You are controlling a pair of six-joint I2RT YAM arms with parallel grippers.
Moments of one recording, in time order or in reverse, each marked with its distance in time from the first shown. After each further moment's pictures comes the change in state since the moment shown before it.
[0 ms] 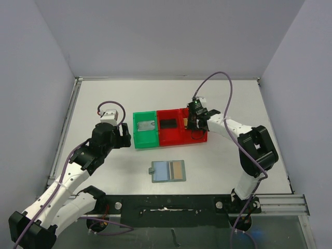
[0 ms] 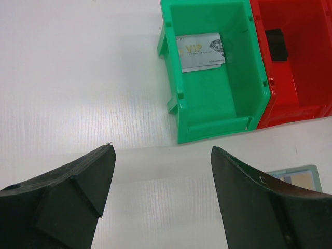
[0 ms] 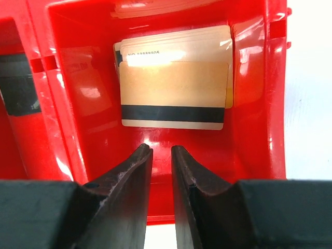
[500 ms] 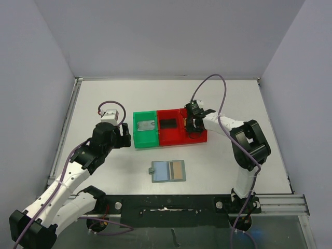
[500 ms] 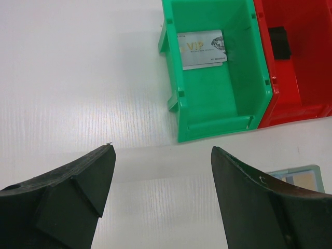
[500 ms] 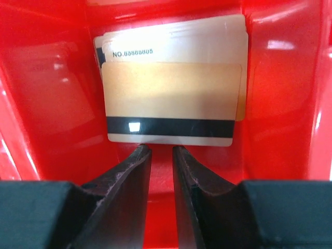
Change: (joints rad) left arm 0.002 0.011 0.000 0.000 0.000 0.000; right arm -0.002 0.104 0.031 -0.012 -0.014 0.008
